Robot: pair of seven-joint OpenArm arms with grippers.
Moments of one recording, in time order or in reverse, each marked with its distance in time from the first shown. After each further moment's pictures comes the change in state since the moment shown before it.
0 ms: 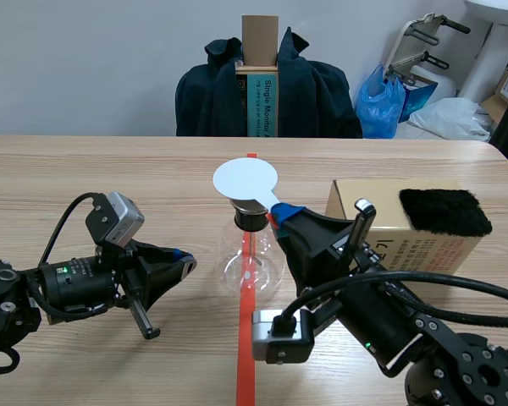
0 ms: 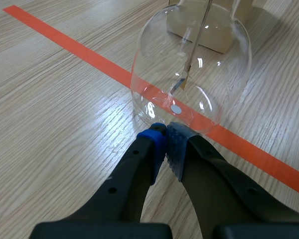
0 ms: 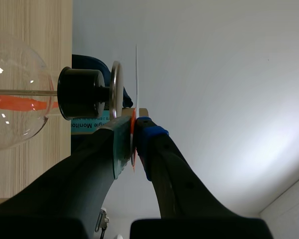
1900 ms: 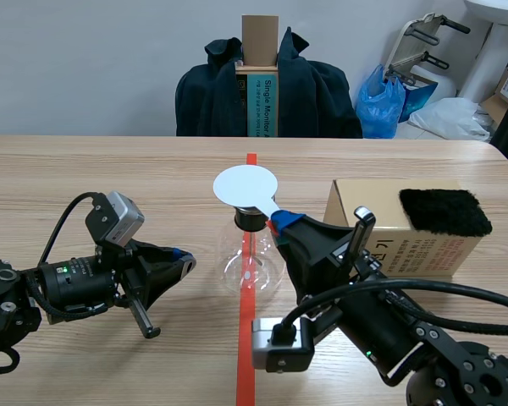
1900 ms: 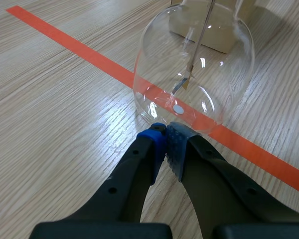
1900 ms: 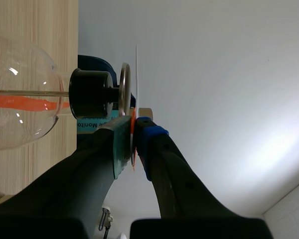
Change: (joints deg) left arm 0.0 0.0 0.0 0.0 0.0 0.5 0.0; right arm -1.0 0.0 0.0 0.0 -0.2 0.1 0.0
